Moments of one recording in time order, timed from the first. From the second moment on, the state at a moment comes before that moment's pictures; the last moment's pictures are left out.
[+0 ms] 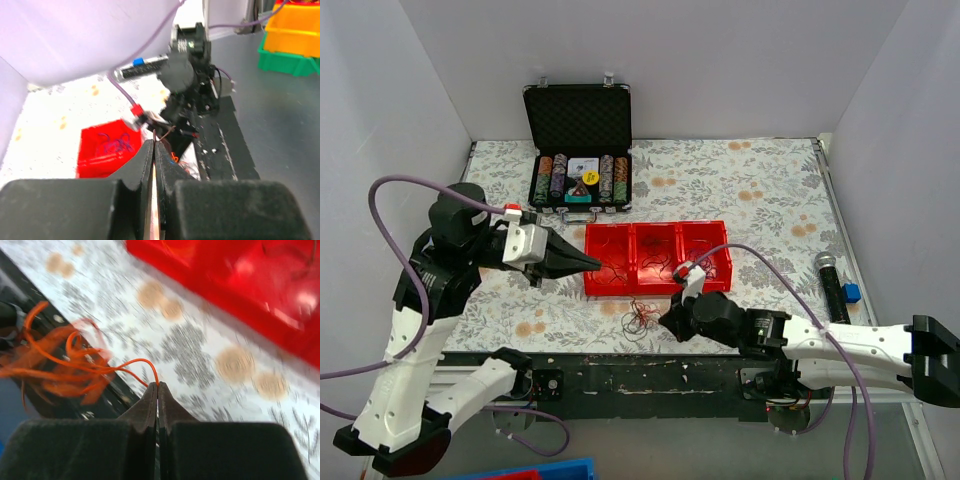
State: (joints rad) left arm -0.42 0.90 1.40 -0.86 1.23 0.57; right arm 1.29 0.94 0.50 -0.01 0.25 0.54
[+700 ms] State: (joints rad) left arm -0.42 1.03 1.59 -0.01 0.95 0.13; right arm 1.48 1.09 0.38 -0.19 0.38 0.94
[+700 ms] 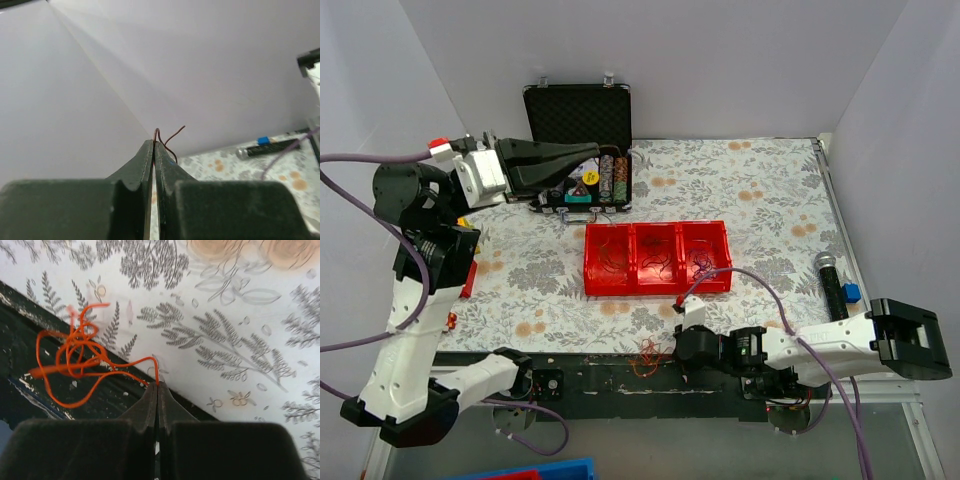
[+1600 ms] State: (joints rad) left arm -0.45 1.13 1.38 0.13 0.89 0.13; right arm 1.60 0.67 0.47 -0.29 0.59 0.96
